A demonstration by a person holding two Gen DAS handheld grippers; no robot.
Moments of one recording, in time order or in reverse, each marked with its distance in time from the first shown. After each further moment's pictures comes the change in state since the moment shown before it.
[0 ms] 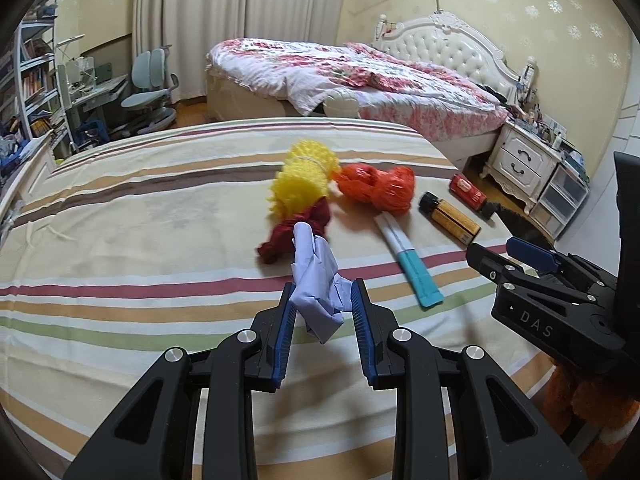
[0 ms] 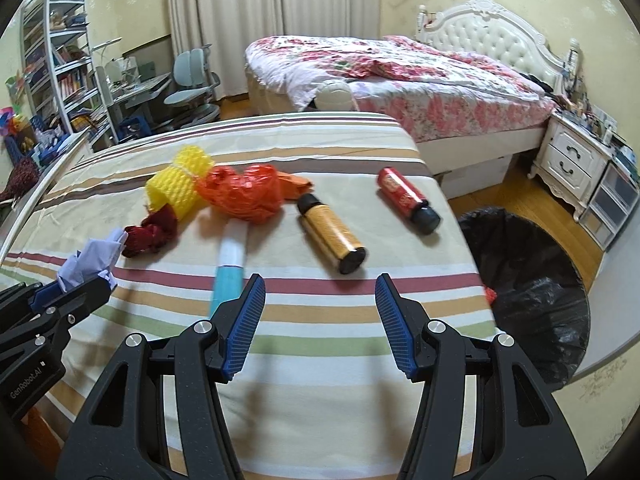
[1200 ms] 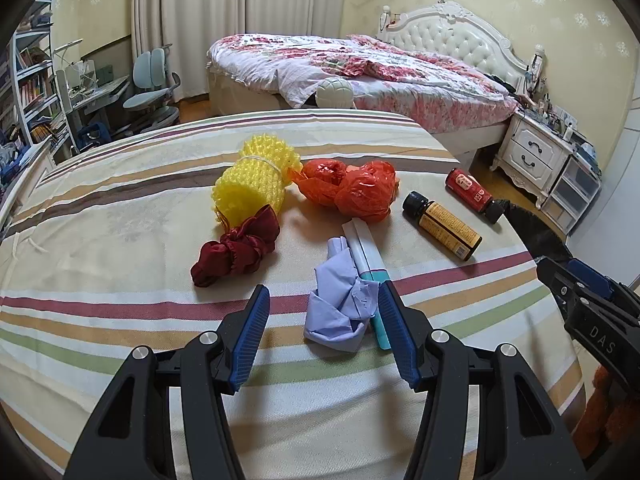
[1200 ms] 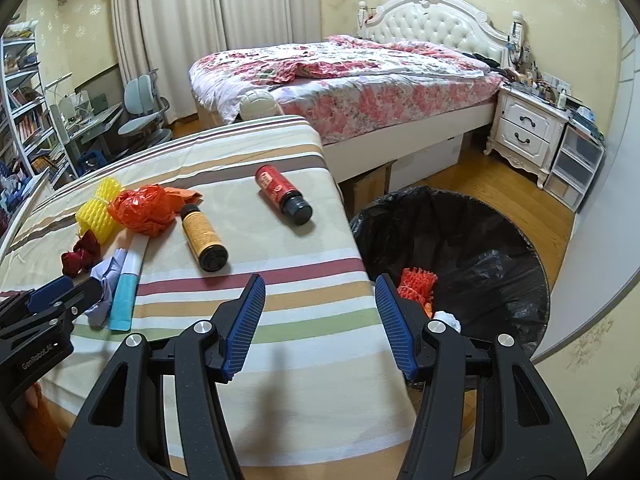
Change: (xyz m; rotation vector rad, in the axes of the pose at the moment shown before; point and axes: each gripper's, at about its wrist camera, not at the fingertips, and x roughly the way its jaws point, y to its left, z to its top) left arm 0.042 -0.041 0.015 0.017 0.032 0.036; right arm -0.010 -0.082 -0.013 0.154 -0.031 -0.123
